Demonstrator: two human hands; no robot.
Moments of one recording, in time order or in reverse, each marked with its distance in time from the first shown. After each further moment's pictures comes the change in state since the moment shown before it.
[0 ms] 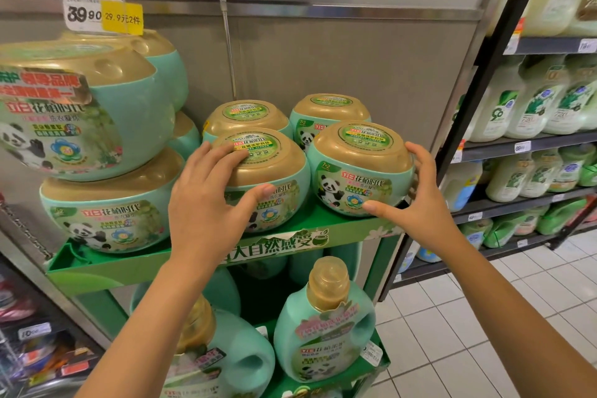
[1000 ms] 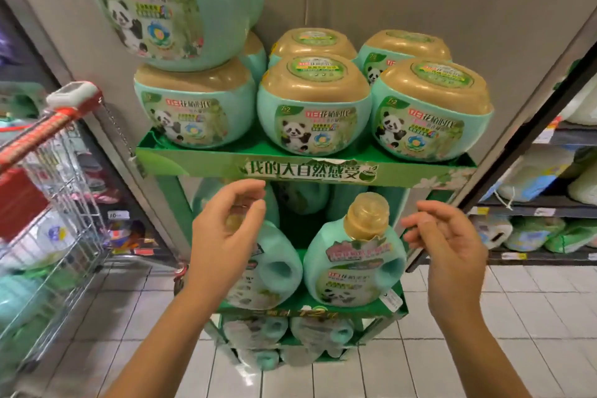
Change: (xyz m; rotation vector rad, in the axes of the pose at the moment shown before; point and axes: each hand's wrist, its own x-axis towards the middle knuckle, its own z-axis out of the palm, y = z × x) left_hand -0.136 0.011 -0.041 -0.432 0.017 -0.412; right_hand -0.126 -0.020 0.055 0.447 0.189 0.173
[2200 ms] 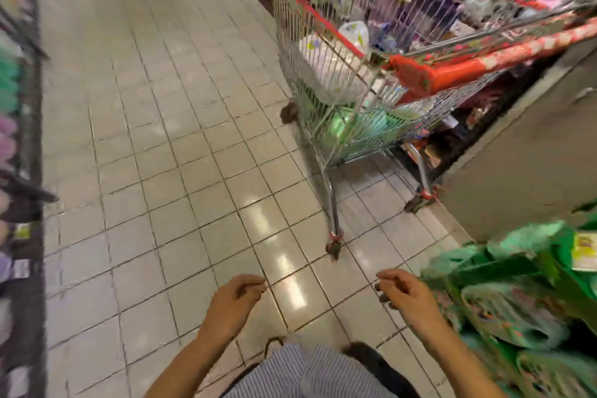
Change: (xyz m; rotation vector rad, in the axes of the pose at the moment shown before) left_hand -0.499 -0.074 -0.358 0.006 0.724 -1.312; right_hand -0.421 0.059 0.250 -0.509 -1.521 0.522
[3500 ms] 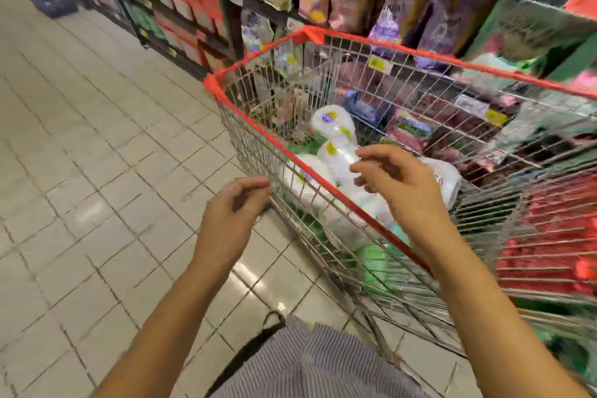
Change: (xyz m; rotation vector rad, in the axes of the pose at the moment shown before) left_hand 0.452 0.468 -0.119 -0.125 -0.202 0.516; right_hand 0.400 -0.476 0.045 0.309 0.377 -0.477
